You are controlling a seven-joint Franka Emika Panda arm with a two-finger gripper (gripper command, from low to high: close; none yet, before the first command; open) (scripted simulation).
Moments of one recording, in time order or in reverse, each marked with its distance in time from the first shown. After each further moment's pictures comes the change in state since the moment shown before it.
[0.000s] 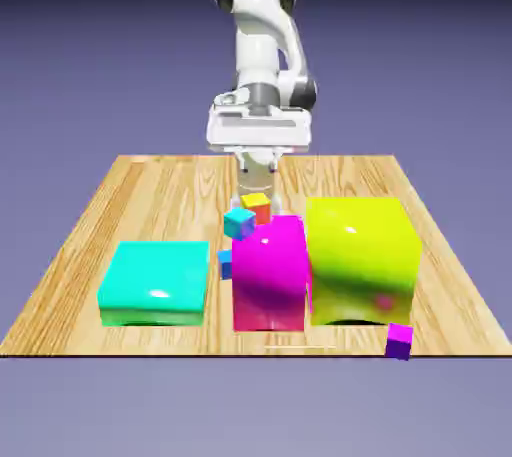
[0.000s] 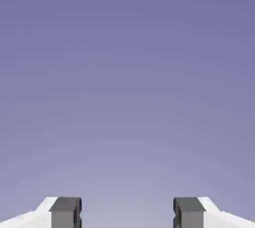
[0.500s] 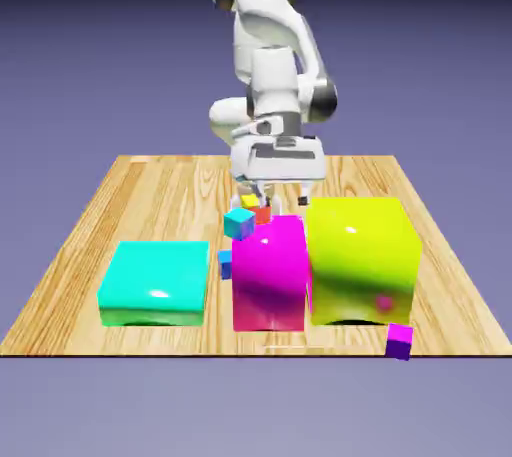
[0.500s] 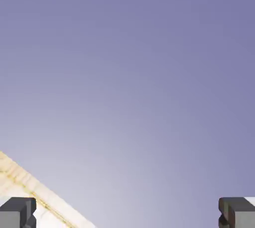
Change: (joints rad) arm 0.107 0.337 -0.006 0.317 0.085 -0.276 -0.652
